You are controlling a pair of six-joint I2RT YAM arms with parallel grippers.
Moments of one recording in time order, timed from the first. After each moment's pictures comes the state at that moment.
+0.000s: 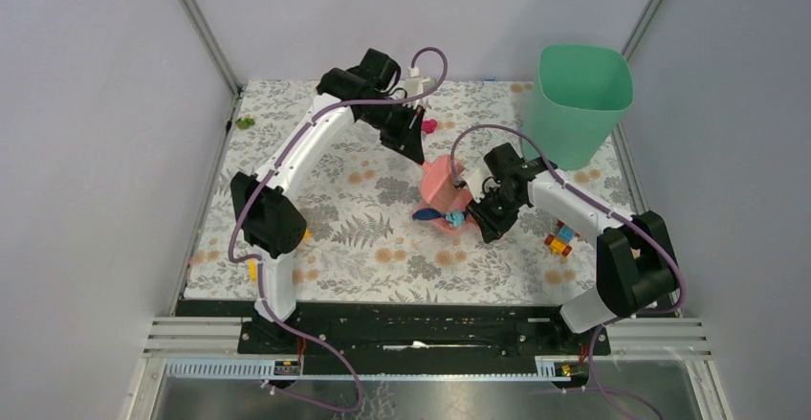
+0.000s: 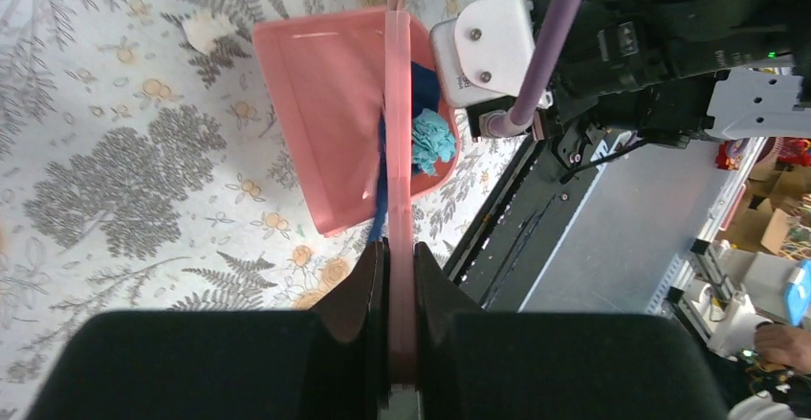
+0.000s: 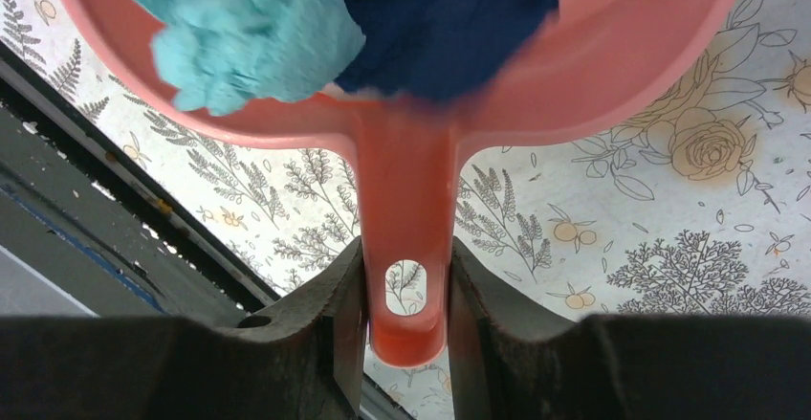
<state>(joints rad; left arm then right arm) -0.52 1.98 2.08 -1.18 0.68 -0.01 0.45 1.53 1.03 -0.88 -0.30 -0.40</state>
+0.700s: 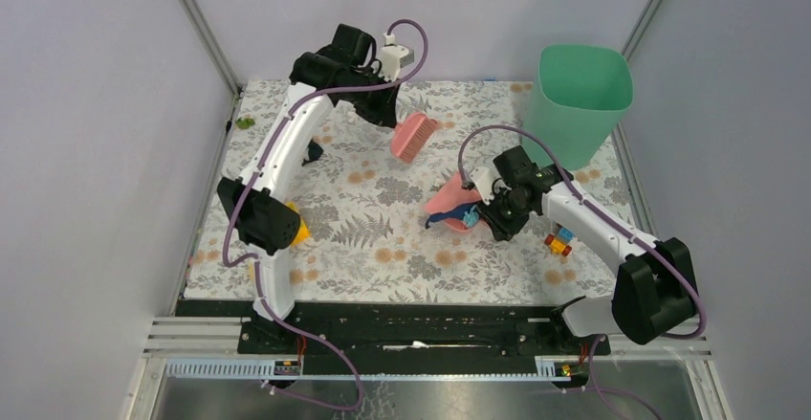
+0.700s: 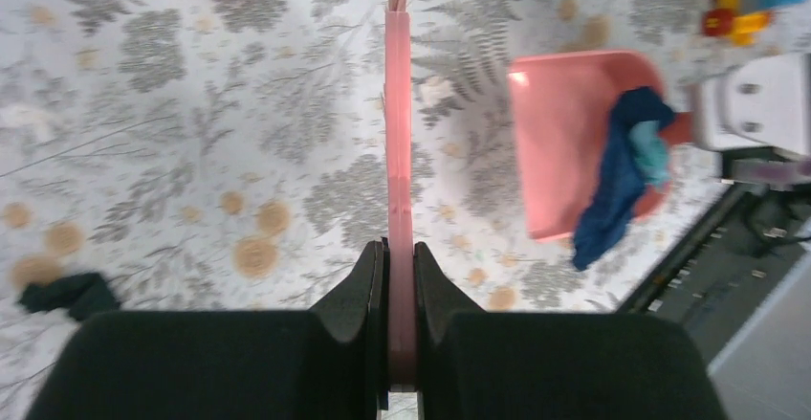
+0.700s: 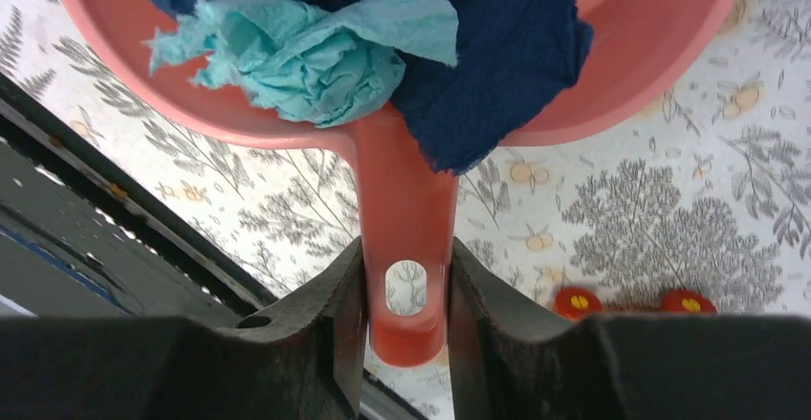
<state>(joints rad) -0.42 1.97 2.25 -1.17 0.46 0.16 0.45 1.38 0.98 -0.87 -0.22 -0.40</state>
